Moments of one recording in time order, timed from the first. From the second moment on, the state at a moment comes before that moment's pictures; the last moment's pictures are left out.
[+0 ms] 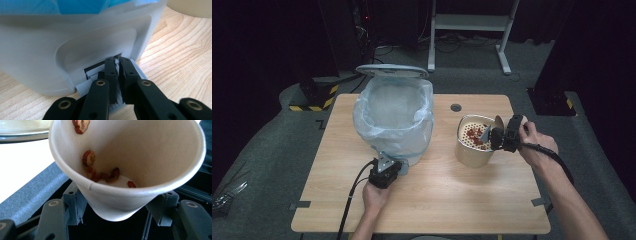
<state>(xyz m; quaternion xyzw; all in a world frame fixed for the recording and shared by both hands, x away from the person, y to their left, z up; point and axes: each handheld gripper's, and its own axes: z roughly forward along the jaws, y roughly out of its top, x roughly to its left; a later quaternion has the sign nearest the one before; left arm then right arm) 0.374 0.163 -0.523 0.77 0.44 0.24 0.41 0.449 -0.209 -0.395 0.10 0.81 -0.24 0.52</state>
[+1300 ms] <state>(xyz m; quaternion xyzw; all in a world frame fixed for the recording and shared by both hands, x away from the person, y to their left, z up) 0.374 0.163 -0.523 0.77 0.44 0.24 0.41 0.450 -0.200 -0.398 0.05 0.79 -0.29 0.54</state>
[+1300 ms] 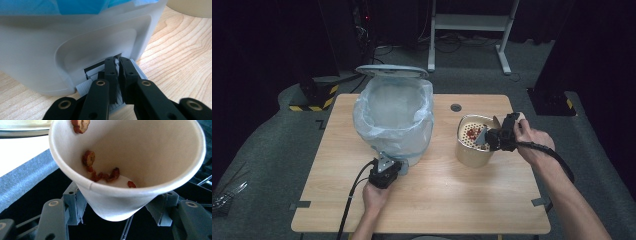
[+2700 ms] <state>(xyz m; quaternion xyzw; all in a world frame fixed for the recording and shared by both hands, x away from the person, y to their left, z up) 0.374 0.162 -0.523 0.77 0.43 0.24 0.41 0.446 -0.203 -0.397 0.05 0.81 -0.27 0.51</state>
